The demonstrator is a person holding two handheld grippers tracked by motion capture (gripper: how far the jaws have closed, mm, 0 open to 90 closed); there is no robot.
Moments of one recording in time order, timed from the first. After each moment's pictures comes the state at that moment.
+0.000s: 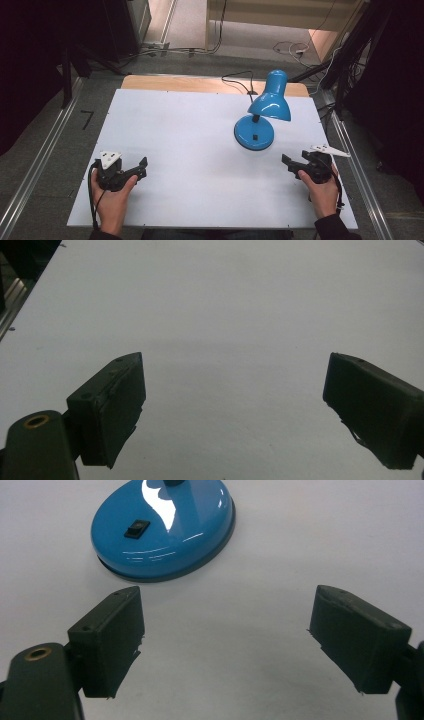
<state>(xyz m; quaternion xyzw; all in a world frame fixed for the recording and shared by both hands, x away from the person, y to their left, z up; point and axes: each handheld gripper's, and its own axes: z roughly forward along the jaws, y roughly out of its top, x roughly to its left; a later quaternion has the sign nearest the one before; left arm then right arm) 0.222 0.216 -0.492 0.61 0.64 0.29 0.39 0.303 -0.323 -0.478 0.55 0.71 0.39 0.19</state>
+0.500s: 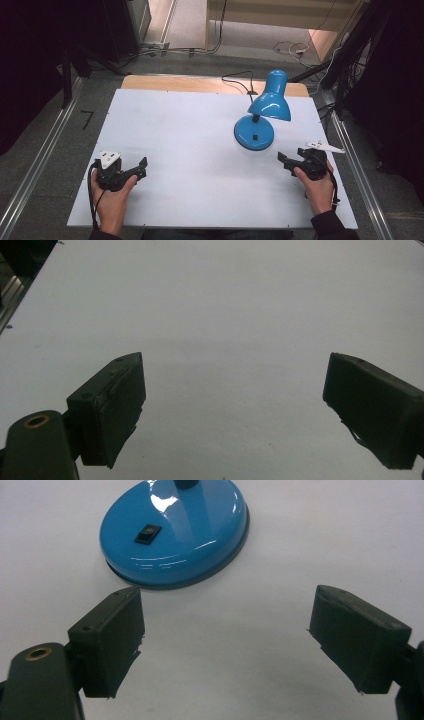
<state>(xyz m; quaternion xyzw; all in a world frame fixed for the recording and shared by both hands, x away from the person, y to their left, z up) 0.222 0.217 -0.492 0.60 0.64 0.28 0.39 0.311 -0.313 -0.478 0.54 0.72 0.39 0.18</state>
